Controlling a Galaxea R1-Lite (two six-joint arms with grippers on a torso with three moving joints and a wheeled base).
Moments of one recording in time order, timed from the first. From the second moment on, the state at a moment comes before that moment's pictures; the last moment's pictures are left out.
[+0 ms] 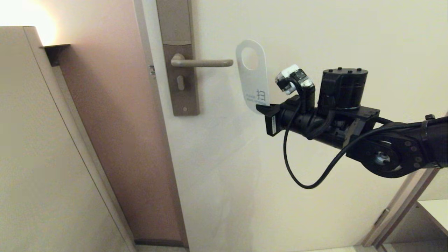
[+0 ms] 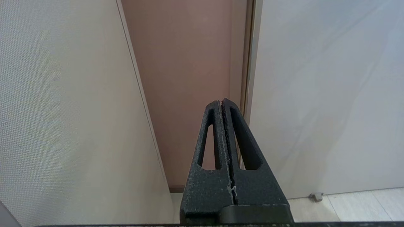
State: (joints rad) left arm 0.00 0.00 0.00 0.02 -0.01 0.02; right arm 0.53 1.87 -1.16 -0.59 0.07 -0.19
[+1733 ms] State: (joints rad) left arm 0.00 0.00 0.00 0.02 -0.01 0.02; right arm 0.72 1.96 -1.25 -0.59 0.08 -0.25
